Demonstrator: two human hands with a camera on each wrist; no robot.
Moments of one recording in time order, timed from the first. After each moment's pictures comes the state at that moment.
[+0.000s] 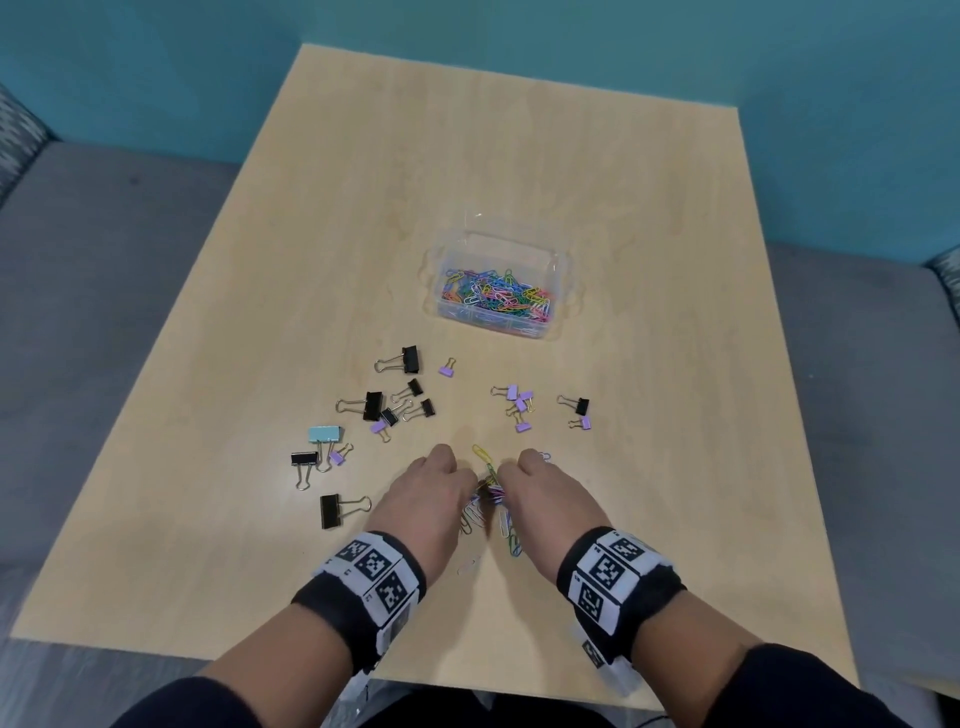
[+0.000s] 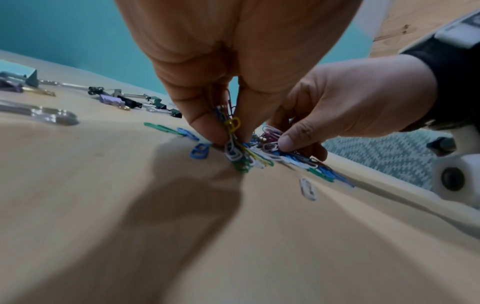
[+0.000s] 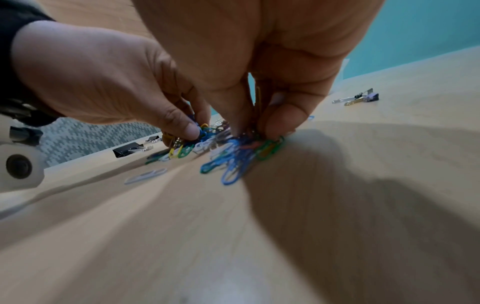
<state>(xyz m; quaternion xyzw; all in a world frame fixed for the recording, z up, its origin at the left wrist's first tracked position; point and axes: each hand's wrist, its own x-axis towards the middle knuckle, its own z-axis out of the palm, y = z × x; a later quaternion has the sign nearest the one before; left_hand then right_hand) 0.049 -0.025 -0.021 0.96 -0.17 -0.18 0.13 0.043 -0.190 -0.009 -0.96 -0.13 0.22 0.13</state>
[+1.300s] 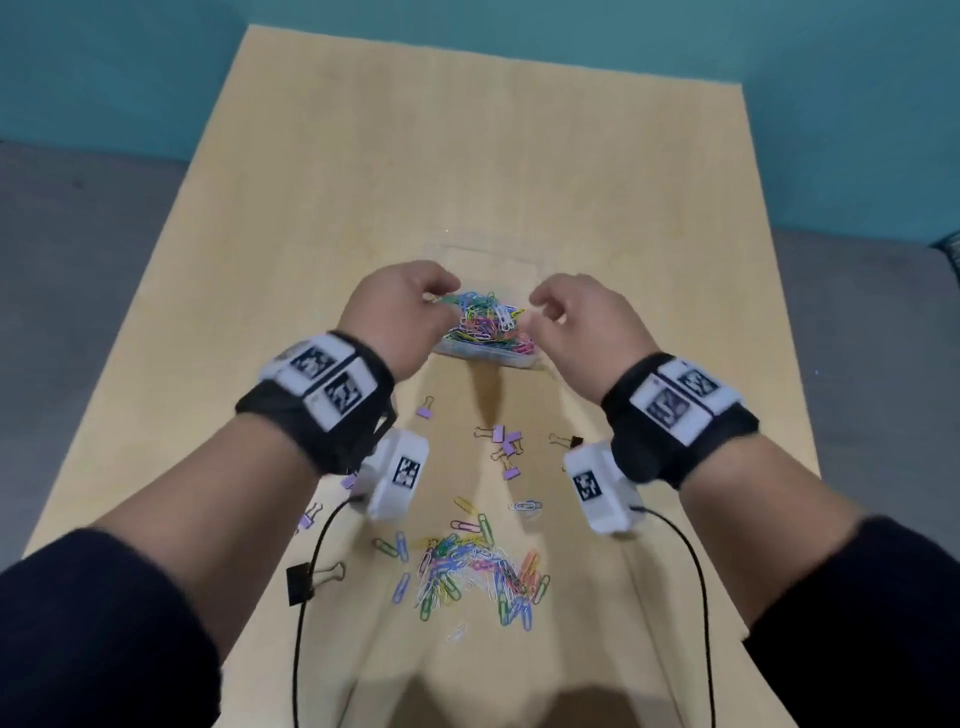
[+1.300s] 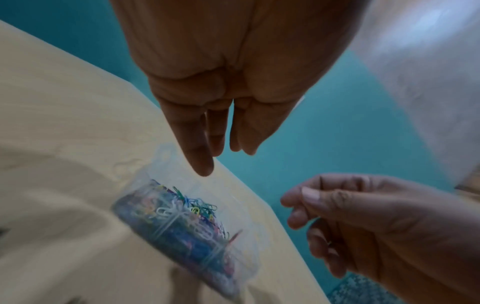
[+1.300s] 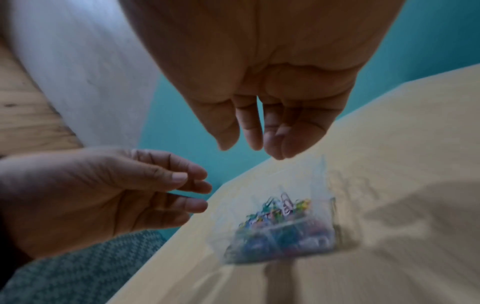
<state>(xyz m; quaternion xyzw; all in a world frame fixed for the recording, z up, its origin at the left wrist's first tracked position) 0.255 -0.043 0.052 0.89 -0.01 -0.13 0.44 0.225 -0.238 0.057 -0.95 0.01 0.09 0.29</state>
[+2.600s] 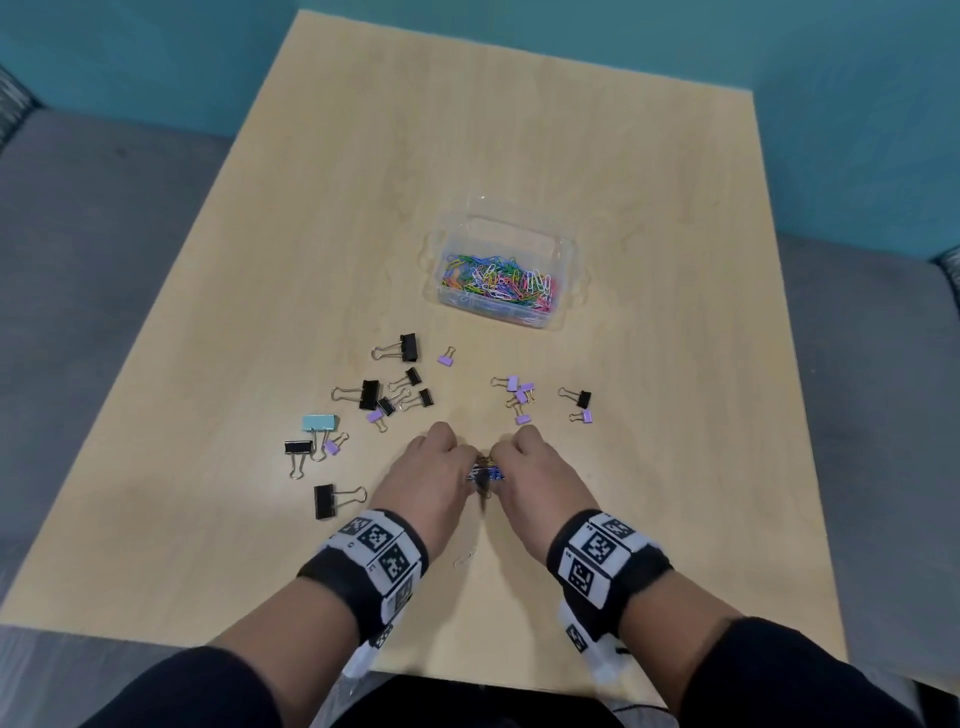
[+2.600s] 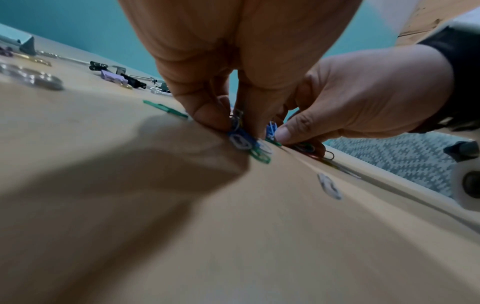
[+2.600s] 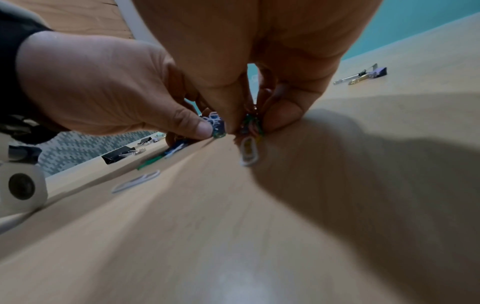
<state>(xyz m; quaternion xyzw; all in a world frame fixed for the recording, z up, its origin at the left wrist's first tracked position) 0.062 -0.029 -0.031 0.95 -0.14 -0.20 0.20 0.052 -0.185 -0.022 -0.96 -0.10 0.20 0.19</state>
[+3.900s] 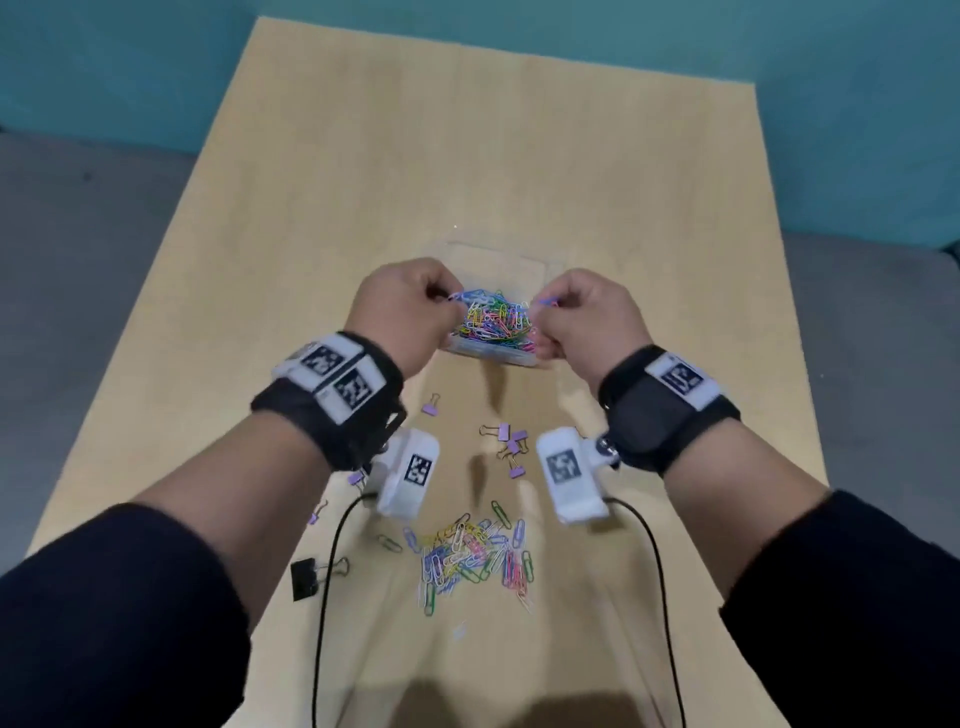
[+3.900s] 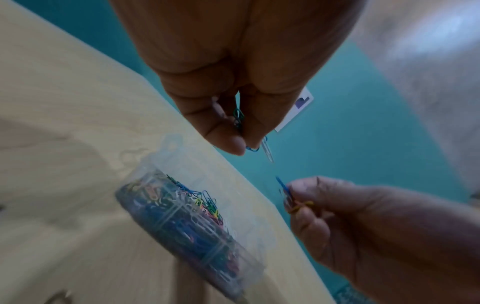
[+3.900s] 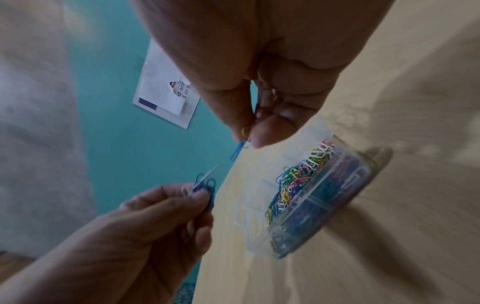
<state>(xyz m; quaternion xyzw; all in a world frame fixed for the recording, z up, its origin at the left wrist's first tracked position) 0.253 -0.042 0.043 0.86 0.02 -0.10 0.49 0.231 -0.225 0.043 -0.76 0.16 0.08 0.62</state>
